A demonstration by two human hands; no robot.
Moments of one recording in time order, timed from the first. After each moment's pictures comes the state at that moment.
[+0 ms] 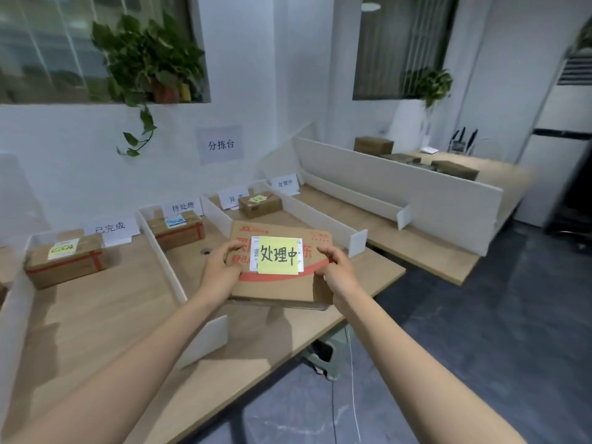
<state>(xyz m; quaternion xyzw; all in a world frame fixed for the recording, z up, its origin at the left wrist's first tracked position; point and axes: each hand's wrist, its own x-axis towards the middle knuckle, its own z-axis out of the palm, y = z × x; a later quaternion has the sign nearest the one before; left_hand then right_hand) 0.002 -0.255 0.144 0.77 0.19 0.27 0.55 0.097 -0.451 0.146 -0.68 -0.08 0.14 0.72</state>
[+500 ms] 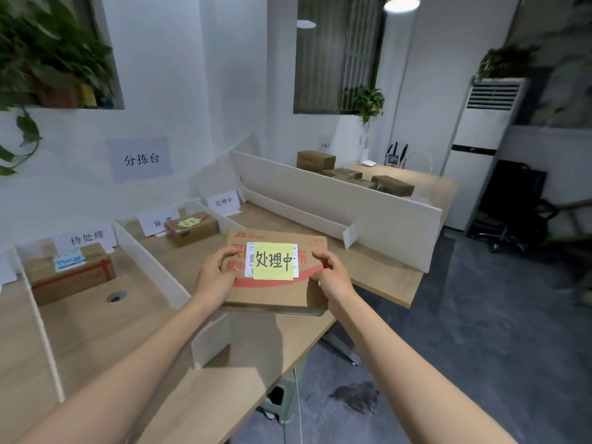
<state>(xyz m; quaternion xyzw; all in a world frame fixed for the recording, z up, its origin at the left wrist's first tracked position) 0.206 -0.297 0.143 0.77 0.11 0.22 0.58 0.258 -0.510 0.159 -0.71 -0.02 0.06 0.70</state>
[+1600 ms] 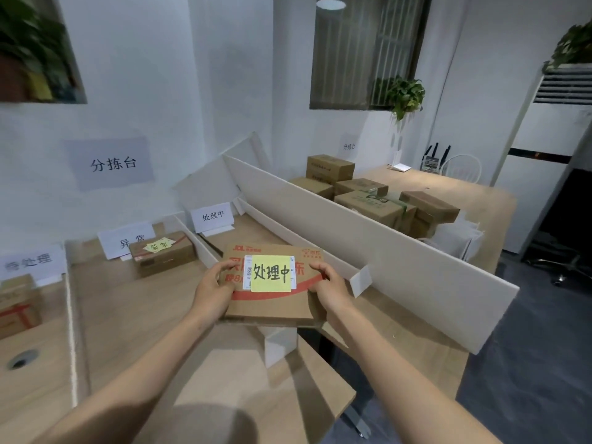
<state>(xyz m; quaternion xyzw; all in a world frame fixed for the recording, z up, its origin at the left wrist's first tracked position) 0.527 -0.319 0.120 0.73 0.22 0.23 0.61 0.599 -0.520 0.143 -0.74 -0.05 0.14 0.66</state>
